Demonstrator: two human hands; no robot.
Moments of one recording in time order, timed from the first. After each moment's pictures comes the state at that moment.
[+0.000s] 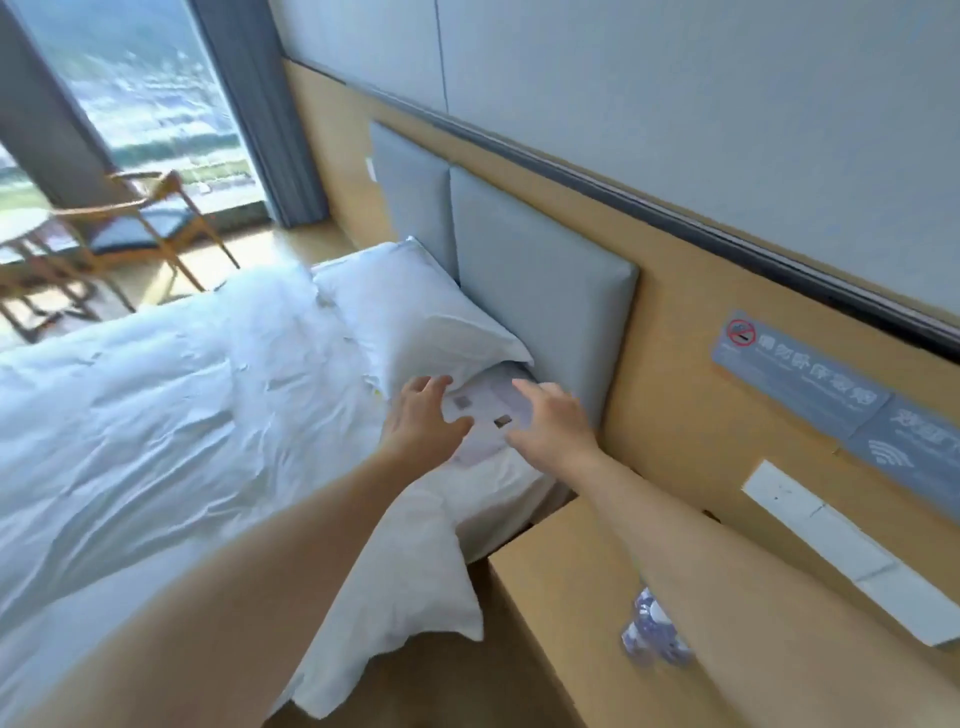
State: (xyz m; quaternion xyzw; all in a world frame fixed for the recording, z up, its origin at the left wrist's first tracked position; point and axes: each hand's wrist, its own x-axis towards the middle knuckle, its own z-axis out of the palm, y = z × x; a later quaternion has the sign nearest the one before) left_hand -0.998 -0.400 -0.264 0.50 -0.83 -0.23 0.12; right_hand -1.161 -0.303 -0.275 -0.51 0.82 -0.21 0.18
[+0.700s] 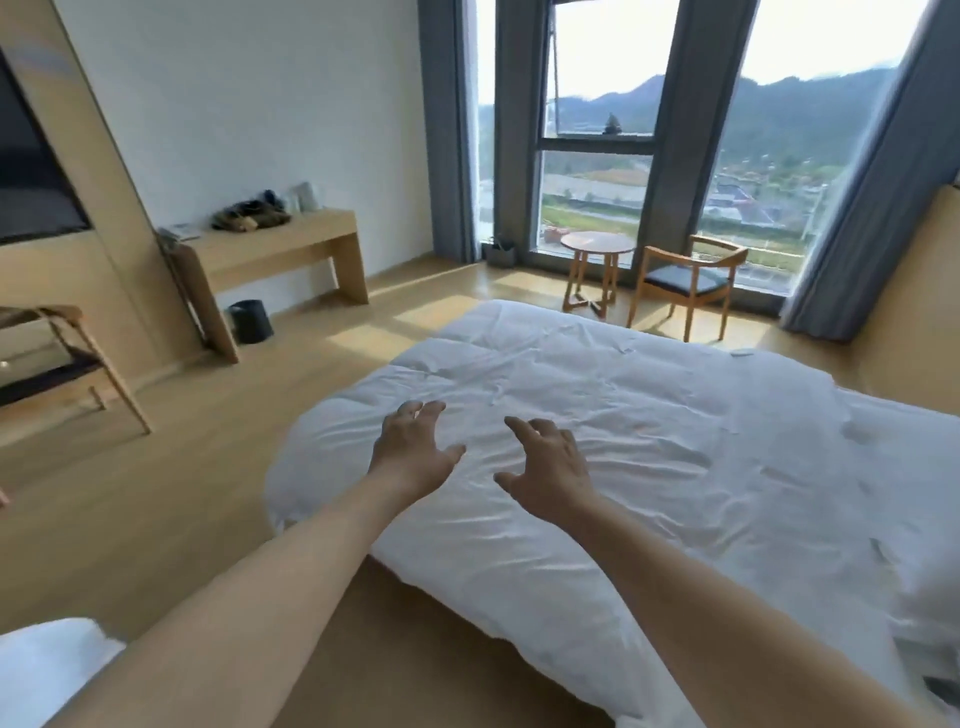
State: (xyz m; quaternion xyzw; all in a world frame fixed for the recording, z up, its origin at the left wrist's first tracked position) left_hand -0.375 -0.233 -0.196 0.85 -0.46 -0.07 0.24; right_hand -0.548 -0.323 -0.206 -0.88 0.42 -0.13 0.19
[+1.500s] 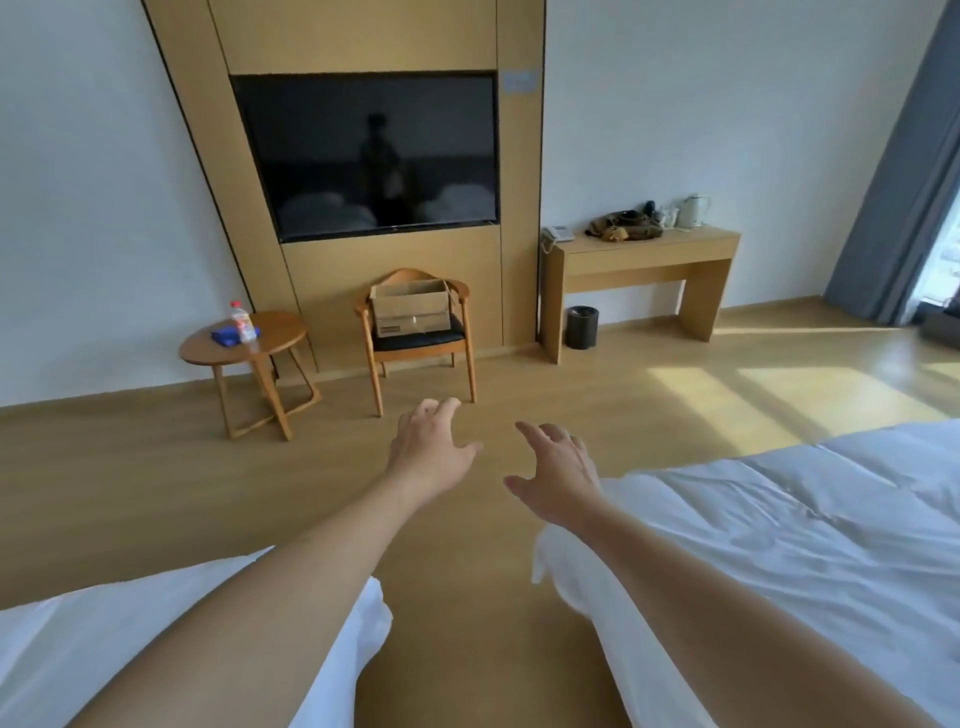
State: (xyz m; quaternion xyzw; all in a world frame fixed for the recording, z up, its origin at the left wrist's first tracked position) left_hand 0.085 -0.073 -0.195 0.96 -0.12 0.06 0.25; right_hand 0.032 -0.250 -0.218 -0.97 0.05 -0.04 0.24
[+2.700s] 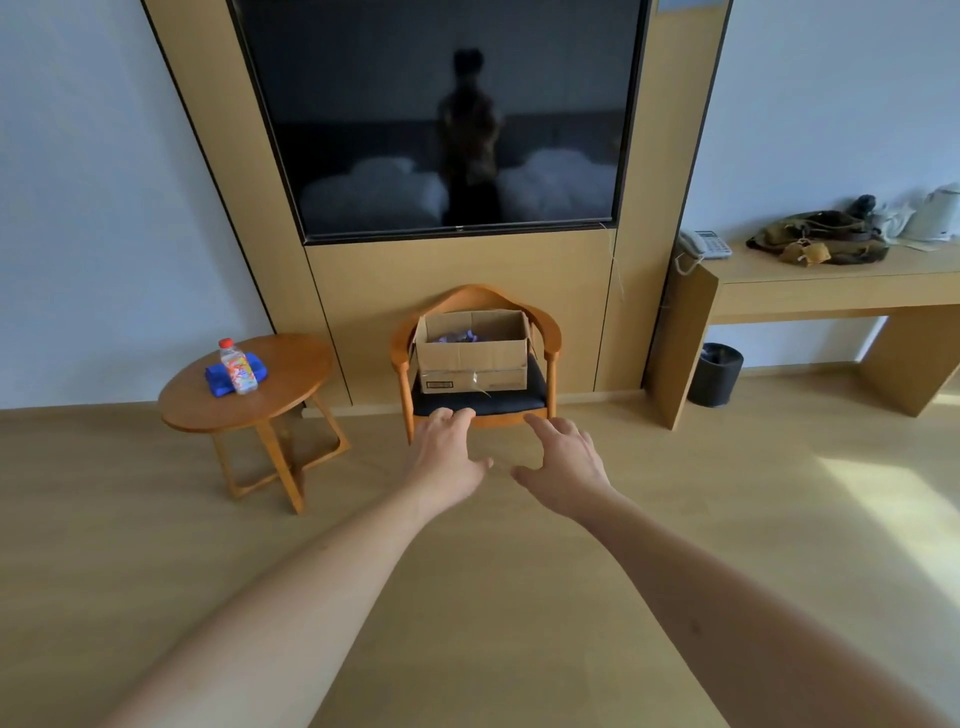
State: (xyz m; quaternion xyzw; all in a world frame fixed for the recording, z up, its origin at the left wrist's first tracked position) left_hand 0.877 -0.074 -0.225 0.97 -0.04 0.03 0.23; right_hand 0.872 -0.250 -0.237 -0.97 -0.02 0.01 0.26
